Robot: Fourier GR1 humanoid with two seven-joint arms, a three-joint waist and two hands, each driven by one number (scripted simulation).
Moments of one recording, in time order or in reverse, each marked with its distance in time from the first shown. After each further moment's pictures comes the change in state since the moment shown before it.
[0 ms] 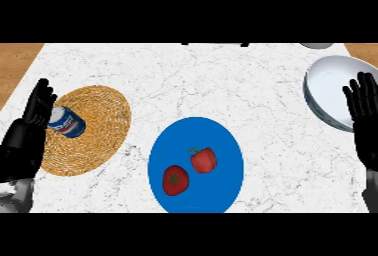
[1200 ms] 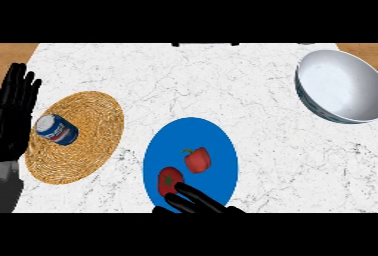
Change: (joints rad) left arm -0.076 -0.044 0.175 0.128 0.175 -0.160 -0.122; right arm -0.076 0.118 0.874 -0.479 1.047 0.008 0.129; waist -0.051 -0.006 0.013
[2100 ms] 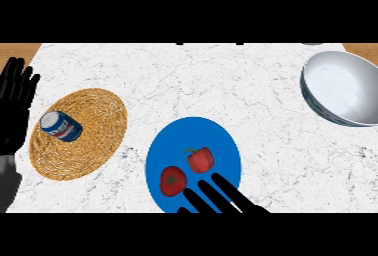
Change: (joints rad) left arm -0.036 -0.010 0.043 0.036 -0.005 -0.066 0.004; right arm -0.164 -0.079 -0.059 -0.260 0.067 0.812 0.631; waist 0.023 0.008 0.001
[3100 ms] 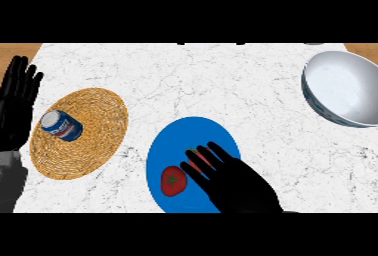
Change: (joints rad) left arm -0.034 -0.079 0.079 0.042 -0.088 -0.074 0.007; right arm 0.032 0.165 -0.125 0.349 0.181 0.002 -0.227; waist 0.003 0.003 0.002
